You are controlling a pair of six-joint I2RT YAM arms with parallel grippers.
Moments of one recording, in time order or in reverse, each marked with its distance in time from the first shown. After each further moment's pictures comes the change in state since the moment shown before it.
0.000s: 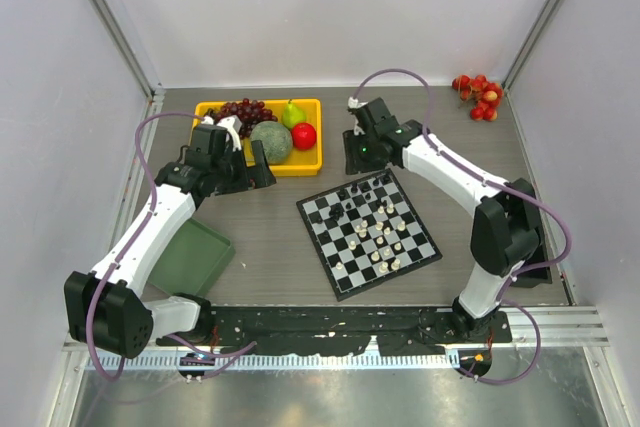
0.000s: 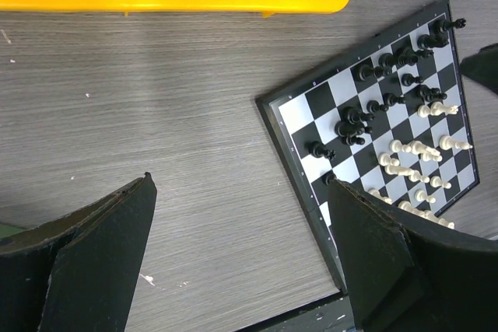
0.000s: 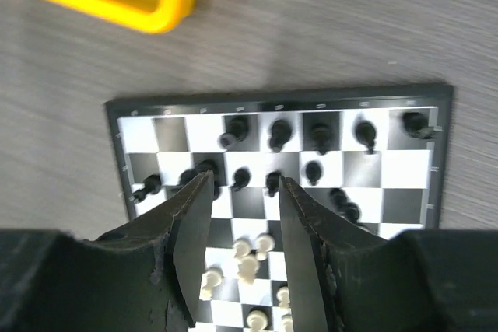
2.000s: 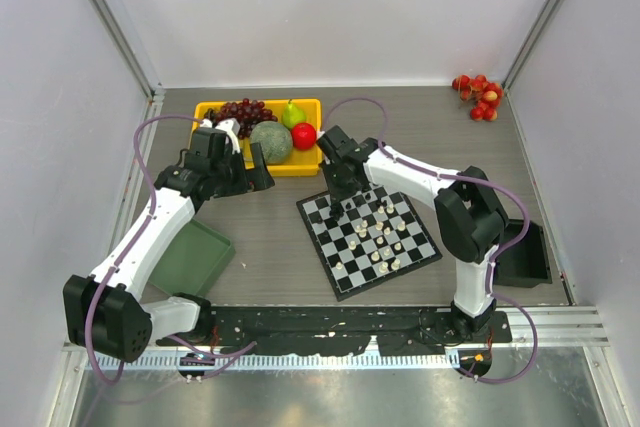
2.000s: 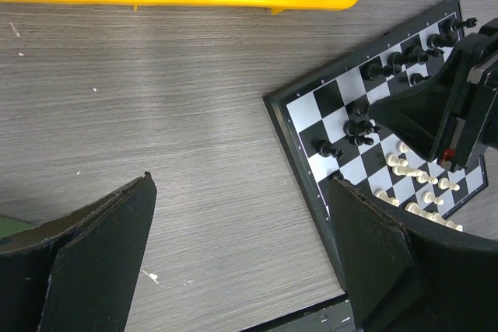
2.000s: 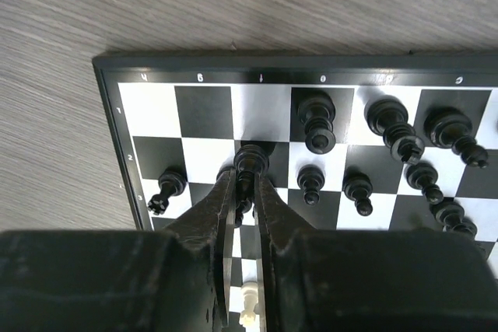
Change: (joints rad) left arm 0.000 -0.020 -0.029 0.009 -0.018 -0.003; right arm 0.185 0.177 0.008 -0.023 0.040 0.082
